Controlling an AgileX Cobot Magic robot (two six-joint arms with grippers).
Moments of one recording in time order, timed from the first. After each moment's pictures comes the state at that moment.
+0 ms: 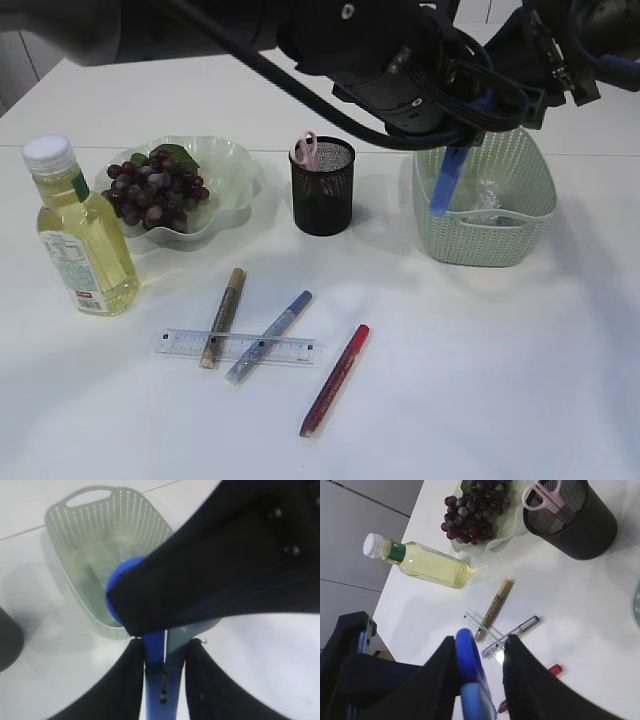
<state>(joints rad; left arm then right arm) -0.96 1.98 -1.74 0.25 0.54 -0.54 -0.05 1.75 -1.47 1.02 1.22 -0.67</state>
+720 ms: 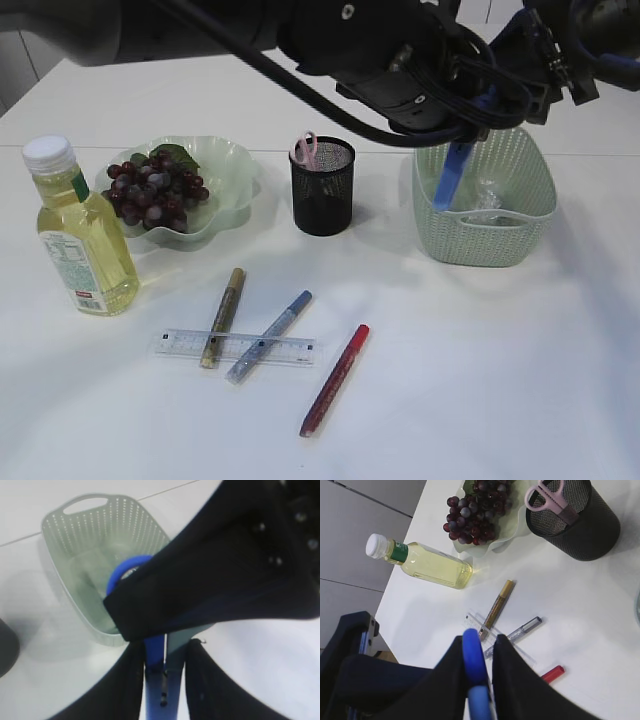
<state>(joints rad) -0.96 1.98 -1.74 0.25 0.51 -0.54 -0.05 1.75 -1.47 1.03 1.22 -0.67</state>
